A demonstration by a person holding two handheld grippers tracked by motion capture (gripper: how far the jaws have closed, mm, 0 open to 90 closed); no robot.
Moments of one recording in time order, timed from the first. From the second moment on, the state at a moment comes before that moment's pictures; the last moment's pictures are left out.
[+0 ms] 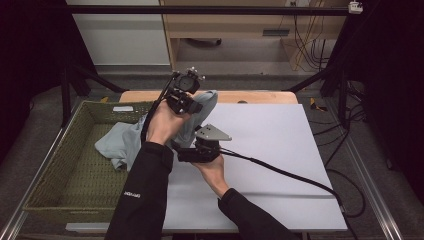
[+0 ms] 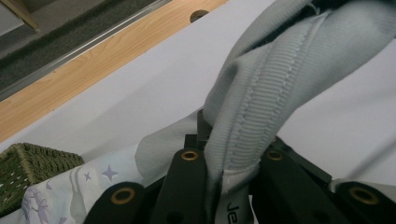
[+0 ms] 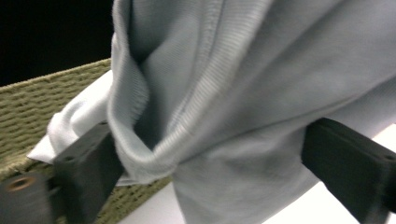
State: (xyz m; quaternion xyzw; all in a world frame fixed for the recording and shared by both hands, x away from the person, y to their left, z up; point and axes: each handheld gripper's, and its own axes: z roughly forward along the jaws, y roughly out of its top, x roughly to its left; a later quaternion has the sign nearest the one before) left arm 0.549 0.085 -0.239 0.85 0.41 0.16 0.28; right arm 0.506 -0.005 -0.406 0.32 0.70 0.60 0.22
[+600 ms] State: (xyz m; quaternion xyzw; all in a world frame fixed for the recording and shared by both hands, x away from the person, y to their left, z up) left arm 0.547 0.090 -0.238 0.85 0.41 0.16 0.28; right arm 0.506 -0.003 -0.403 0.31 0.71 0.60 0.20
